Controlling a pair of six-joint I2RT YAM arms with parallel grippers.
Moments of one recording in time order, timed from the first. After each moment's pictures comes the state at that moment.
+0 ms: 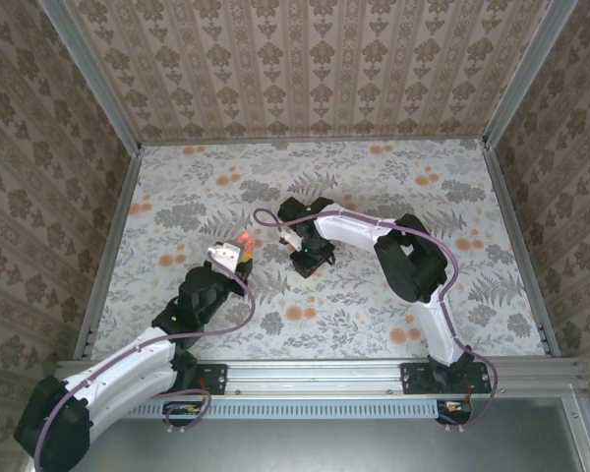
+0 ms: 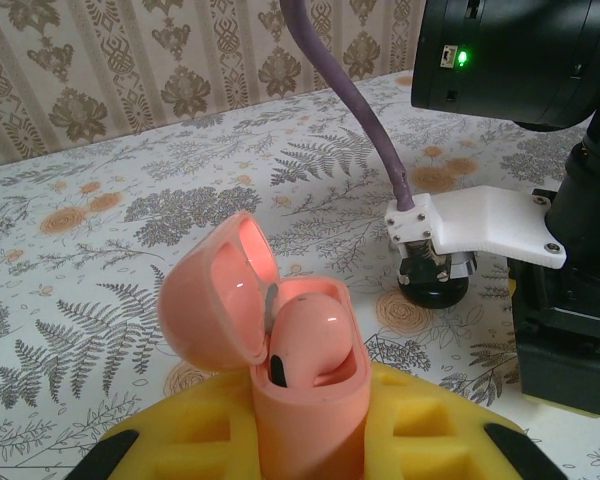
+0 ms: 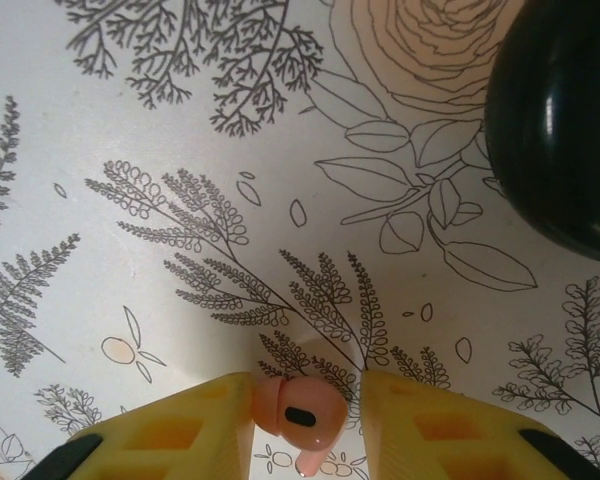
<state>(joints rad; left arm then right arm) -0.69 0.73 0.18 0.30 -0.17 -0.02 0.73 2.16 1.64 -0.98 -0.06 -0.02</state>
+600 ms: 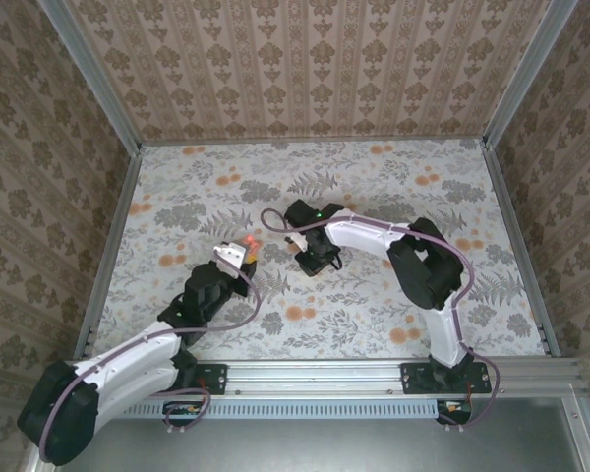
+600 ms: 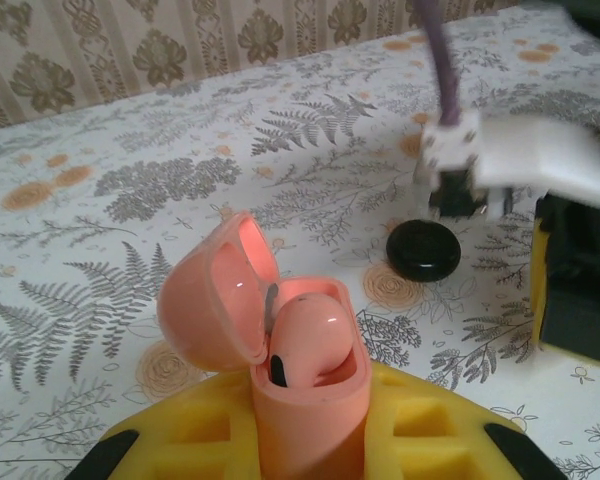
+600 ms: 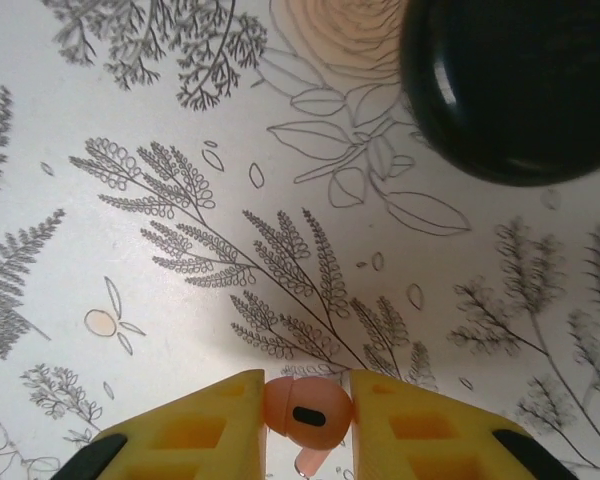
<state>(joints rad) -0.68 0.86 0.18 0.37 -0.12 -0.03 0.73 2.01 1.45 -0.81 -0.02 0.03</state>
